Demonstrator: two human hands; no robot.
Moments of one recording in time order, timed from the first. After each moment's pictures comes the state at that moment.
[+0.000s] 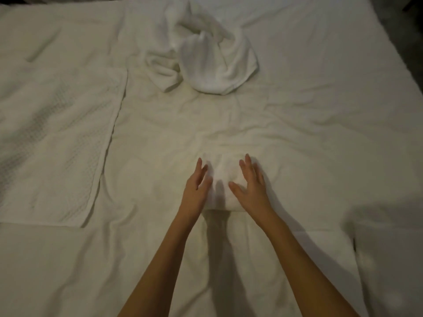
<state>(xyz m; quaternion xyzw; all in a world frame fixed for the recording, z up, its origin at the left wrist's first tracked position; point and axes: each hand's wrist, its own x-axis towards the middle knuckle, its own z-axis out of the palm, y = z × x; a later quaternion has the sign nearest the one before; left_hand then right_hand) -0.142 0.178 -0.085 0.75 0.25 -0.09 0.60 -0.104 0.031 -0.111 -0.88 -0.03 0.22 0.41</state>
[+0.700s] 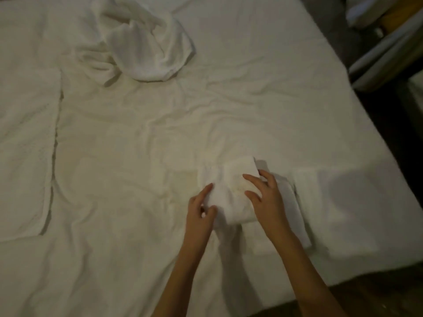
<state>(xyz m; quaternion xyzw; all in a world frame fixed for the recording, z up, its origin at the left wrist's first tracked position) -0.239 0.071 -0.062 0.75 0.21 -0.13 0.62 -0.200 -0.088 -0.053 -0.89 0.09 0.09 0.43</state>
